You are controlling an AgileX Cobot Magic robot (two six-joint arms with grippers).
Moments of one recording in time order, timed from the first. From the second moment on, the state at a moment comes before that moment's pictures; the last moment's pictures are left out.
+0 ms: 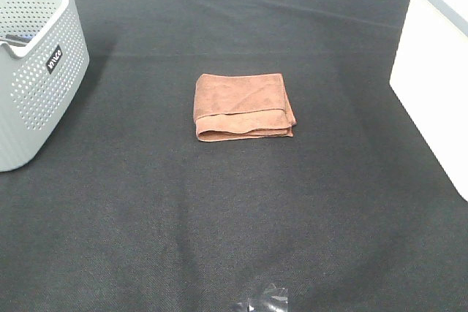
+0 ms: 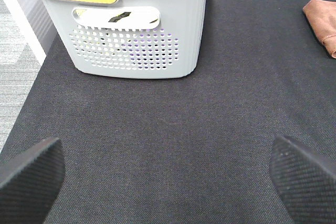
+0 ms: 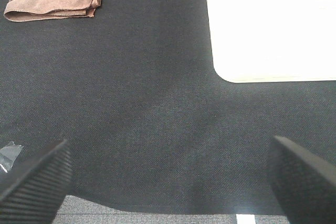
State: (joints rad) left arm 0.06 -0.01 -0.49 0.00 1.05 0.00; right arm 0.05 0.00 -0.45 0.02 1.12 -0.02
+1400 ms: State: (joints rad) left arm 0.06 -0.01 -0.49 0.00 1.05 0.00; right arm 0.05 0.00 -0.45 0.02 1.12 -0.02
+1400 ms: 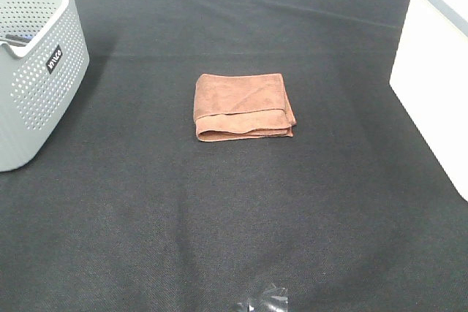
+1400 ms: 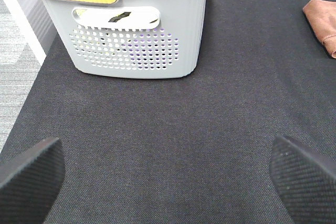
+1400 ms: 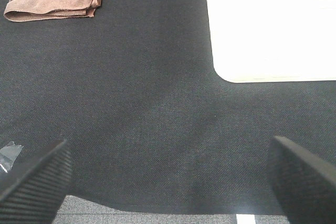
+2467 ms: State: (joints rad) left arm 0.06 -0.01 -0.49 0.00 1.05 0.00; right arm 0.05 0.00 -0.45 0.02 1.12 -0.02
